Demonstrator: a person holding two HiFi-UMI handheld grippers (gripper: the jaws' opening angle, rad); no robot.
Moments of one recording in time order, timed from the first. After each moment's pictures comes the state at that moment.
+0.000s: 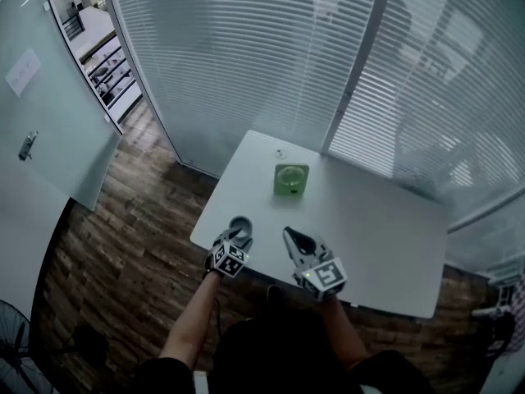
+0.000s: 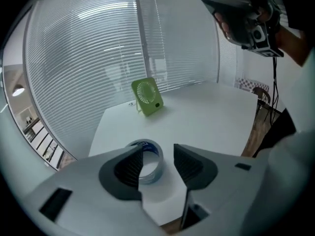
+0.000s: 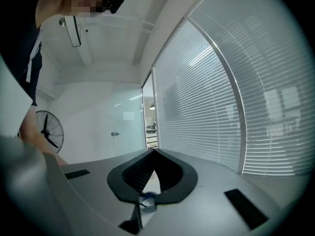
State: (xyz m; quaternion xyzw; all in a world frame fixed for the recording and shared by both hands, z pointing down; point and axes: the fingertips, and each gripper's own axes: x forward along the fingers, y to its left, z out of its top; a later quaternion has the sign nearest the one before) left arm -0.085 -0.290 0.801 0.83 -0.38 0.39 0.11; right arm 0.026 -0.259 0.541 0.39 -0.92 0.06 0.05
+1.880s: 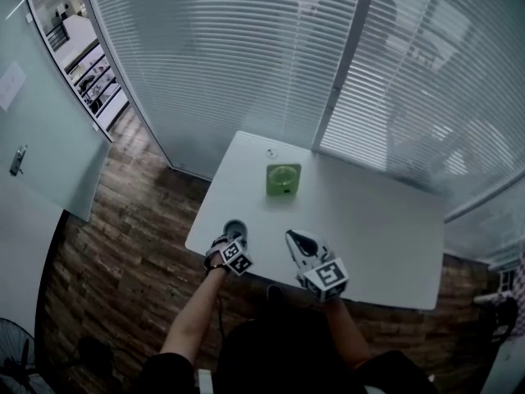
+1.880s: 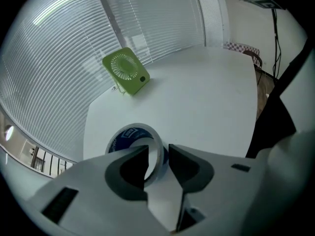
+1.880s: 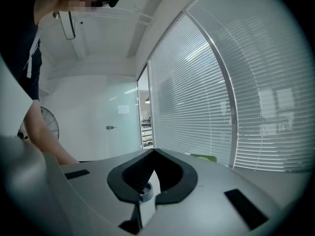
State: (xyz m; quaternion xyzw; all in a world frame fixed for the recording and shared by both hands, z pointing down) left arm -0.080 -0.296 0.852 0.78 -0.31 0.55 0.05; right arm 0.049 -0.260 0.561 0.40 -0.91 0.08 0.09
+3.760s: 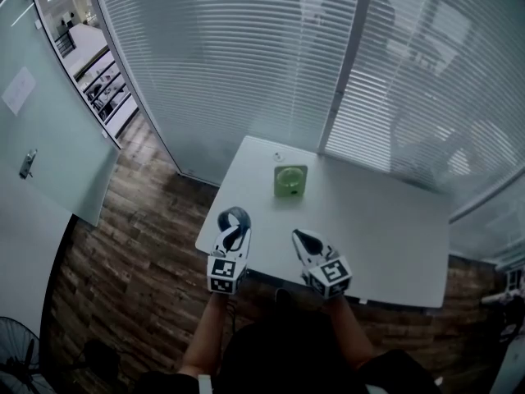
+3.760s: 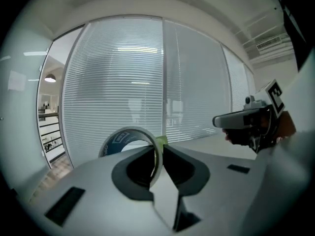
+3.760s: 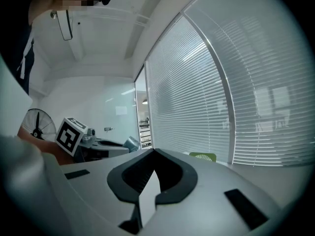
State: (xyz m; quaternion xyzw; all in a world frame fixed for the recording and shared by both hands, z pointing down) left arm -0.089 -0.284 0.613 0.85 -0.49 0.15 0.08; right arm 0.048 -0.260 0.569 0.43 -0.90 0.08 0.06
